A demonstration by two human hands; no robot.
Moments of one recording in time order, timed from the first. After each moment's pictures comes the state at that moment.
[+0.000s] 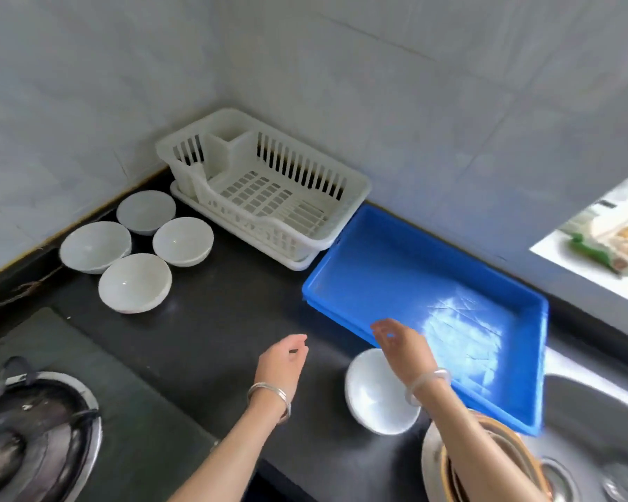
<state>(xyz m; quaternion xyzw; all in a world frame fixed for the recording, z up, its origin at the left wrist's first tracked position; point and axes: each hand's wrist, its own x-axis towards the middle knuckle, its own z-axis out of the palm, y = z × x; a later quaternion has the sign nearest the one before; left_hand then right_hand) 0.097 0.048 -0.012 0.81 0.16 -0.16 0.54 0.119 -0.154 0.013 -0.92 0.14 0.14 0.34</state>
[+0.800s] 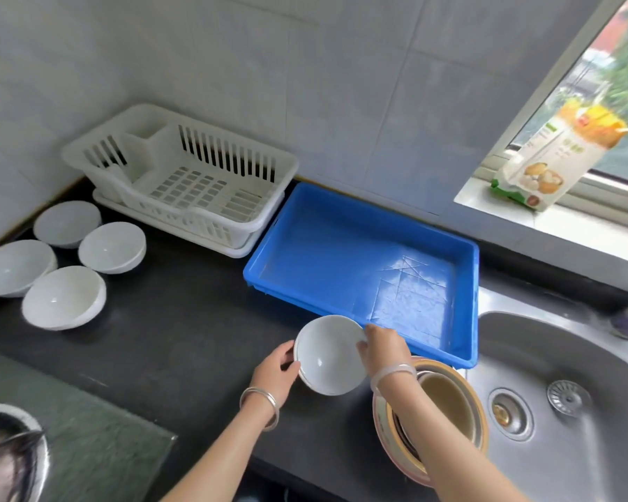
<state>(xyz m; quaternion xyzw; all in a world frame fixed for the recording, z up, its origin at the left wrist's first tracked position) 0.060 -0.012 -0.041 0.78 0.11 -0.28 0.54 0.067 -0.203 -0.015 -0.95 0.21 0.17 0.14</state>
